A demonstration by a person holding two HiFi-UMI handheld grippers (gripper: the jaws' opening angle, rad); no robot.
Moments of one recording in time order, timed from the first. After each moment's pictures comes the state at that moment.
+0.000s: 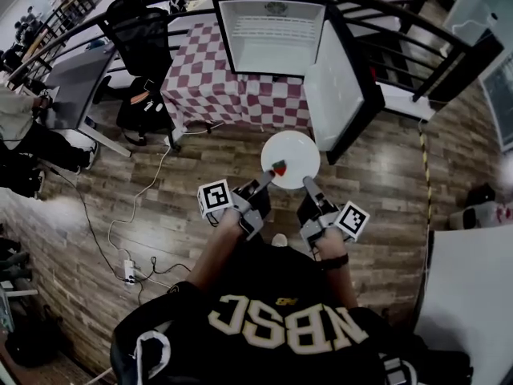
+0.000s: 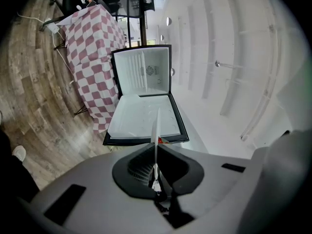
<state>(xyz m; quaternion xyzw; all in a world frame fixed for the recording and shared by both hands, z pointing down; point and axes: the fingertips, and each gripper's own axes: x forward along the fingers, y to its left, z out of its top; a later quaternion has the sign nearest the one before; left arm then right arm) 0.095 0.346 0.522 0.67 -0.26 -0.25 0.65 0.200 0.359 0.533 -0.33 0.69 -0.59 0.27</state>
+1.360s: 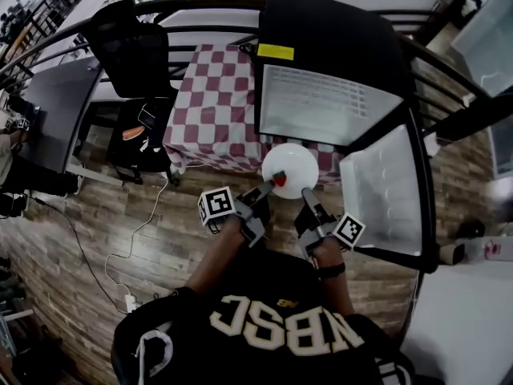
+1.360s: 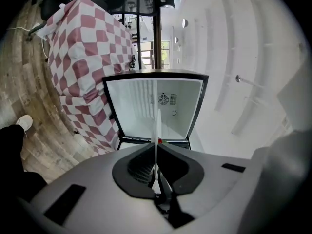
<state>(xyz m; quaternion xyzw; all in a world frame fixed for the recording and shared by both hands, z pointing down) -0.068 0.022 0.556 0.62 -0.27 -0.23 0.70 0.032 0.037 0.556 -0.34 0.66 -0.62 0.26</state>
